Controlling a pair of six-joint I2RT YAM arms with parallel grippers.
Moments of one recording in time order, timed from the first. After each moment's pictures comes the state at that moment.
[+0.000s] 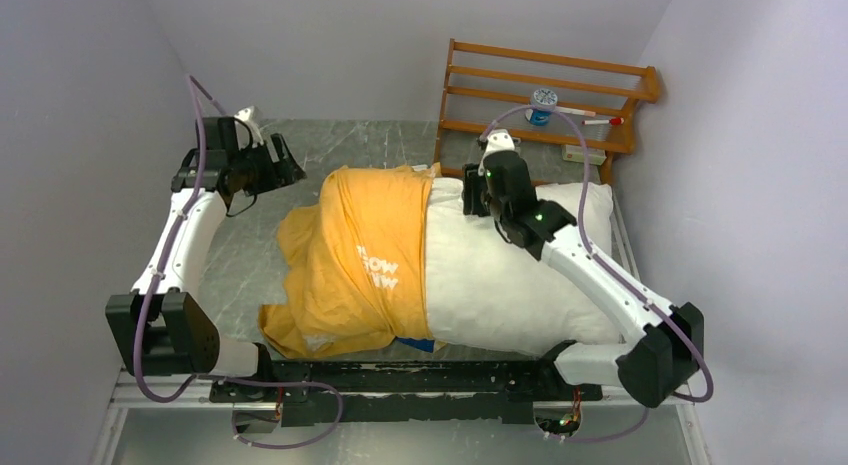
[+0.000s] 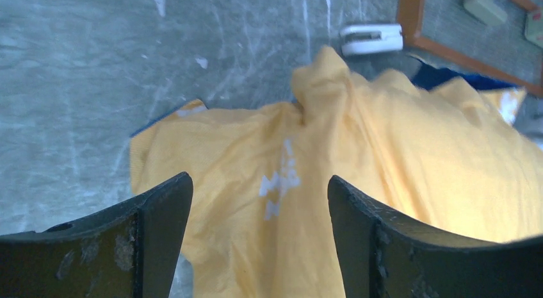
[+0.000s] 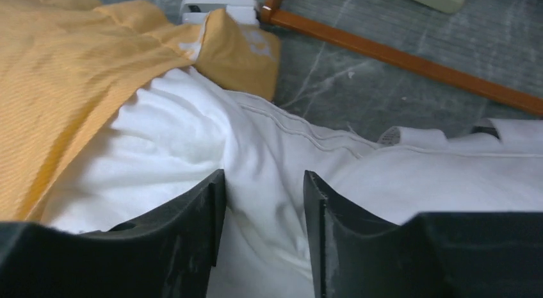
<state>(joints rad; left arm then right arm) 0.04 1.39 1.26 -0.56 0.29 -0.29 0.58 1.23 1.04 -0.32 0.26 0.20</state>
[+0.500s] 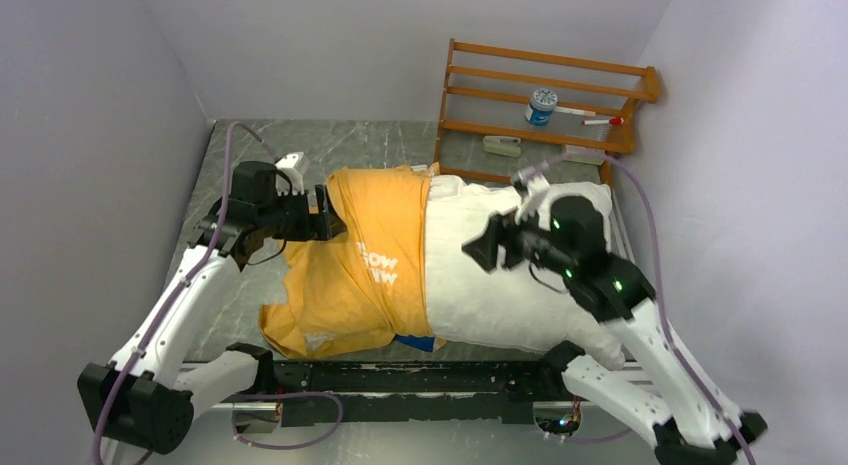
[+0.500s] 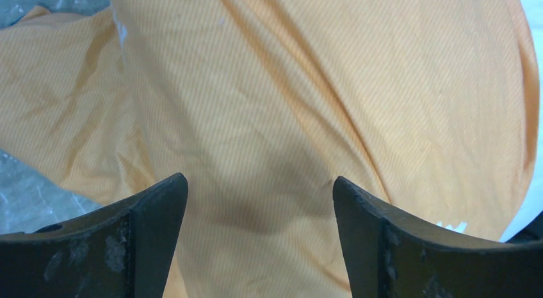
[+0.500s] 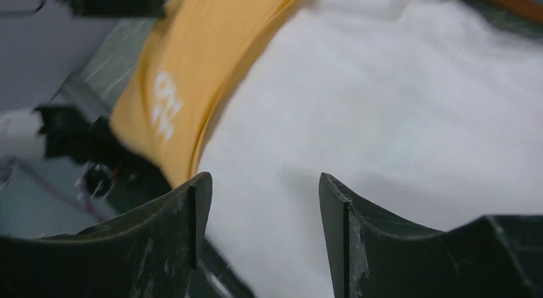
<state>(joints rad) -0.27 1.09 0.99 -0.60 0.31 -0.34 0.57 0.89 1.09 -0.64 -0.16 0.26</state>
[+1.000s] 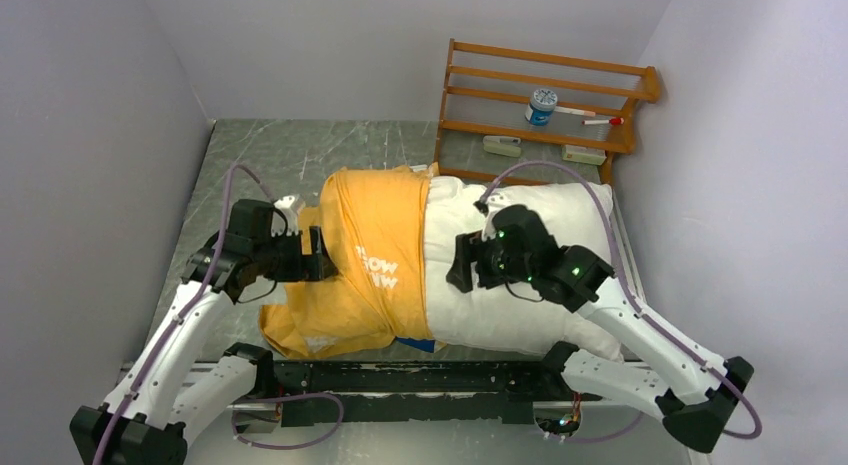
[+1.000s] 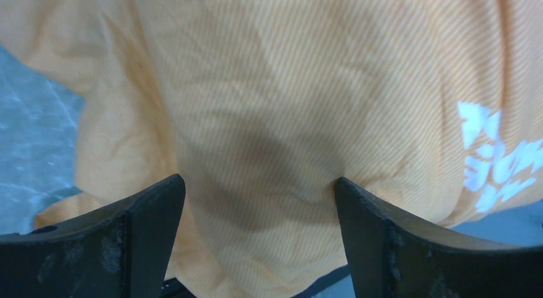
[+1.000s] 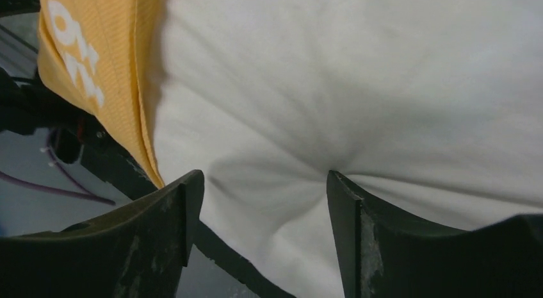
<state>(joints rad) -0.27 0.88 0.83 -0.80 0.28 -0.33 0.73 0.93 0.98 -0.78 -0.08 0.42</state>
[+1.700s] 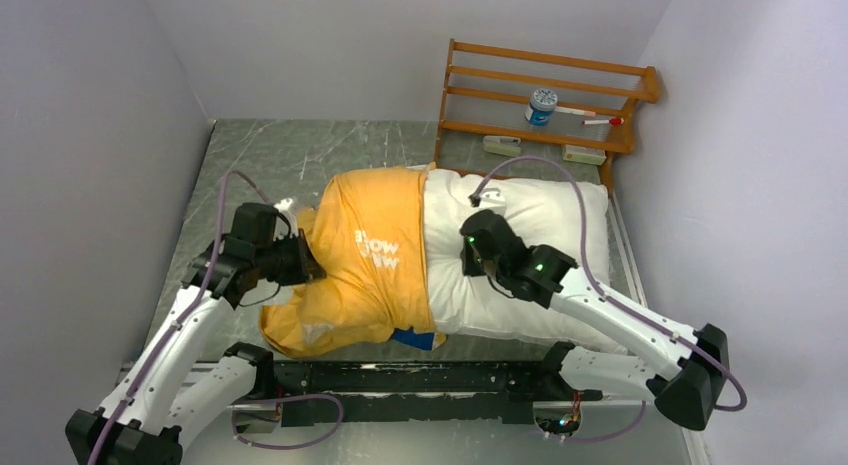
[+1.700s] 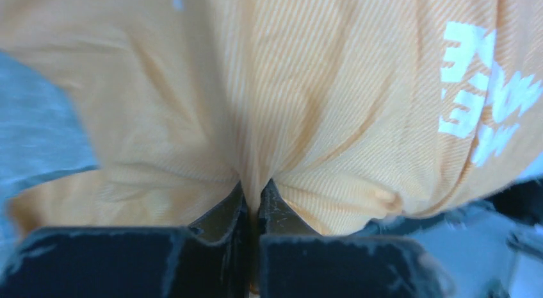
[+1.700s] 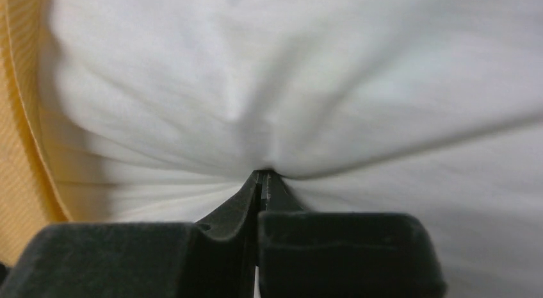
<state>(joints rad) -0.30 0.83 0.73 -0.77 0.32 -0.46 0.89 1.08 0.90 -0.61 0.37 0.55</state>
